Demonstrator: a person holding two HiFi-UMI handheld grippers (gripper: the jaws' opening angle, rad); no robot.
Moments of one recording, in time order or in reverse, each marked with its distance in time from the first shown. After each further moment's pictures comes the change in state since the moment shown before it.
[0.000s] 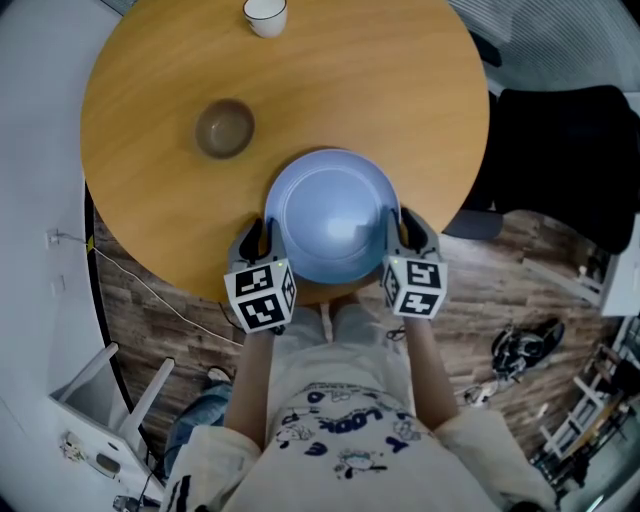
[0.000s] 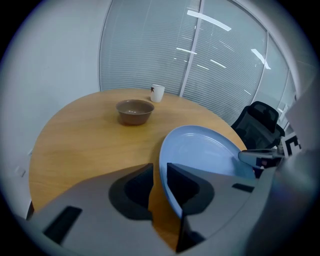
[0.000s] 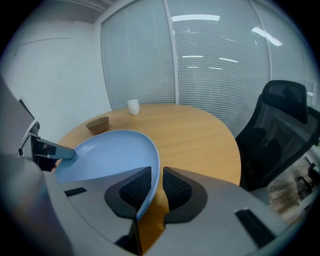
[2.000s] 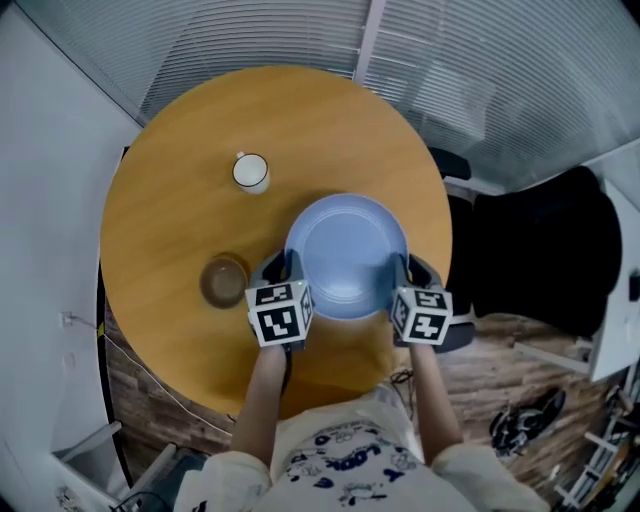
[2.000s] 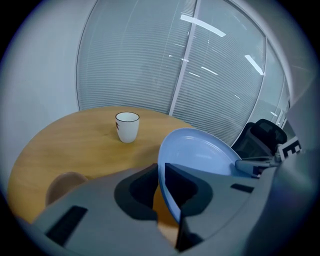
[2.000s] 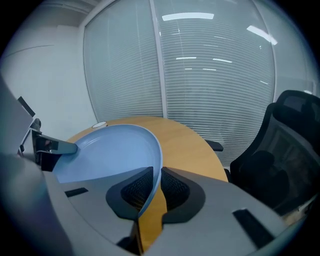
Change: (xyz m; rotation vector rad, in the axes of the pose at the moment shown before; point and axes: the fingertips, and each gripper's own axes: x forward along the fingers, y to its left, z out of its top) left arm 0.095 -0.077 0.213 0.047 -0.081 -0.085; right arm 0.089 -0.102 0.164 0.060 -0.014 -0.043
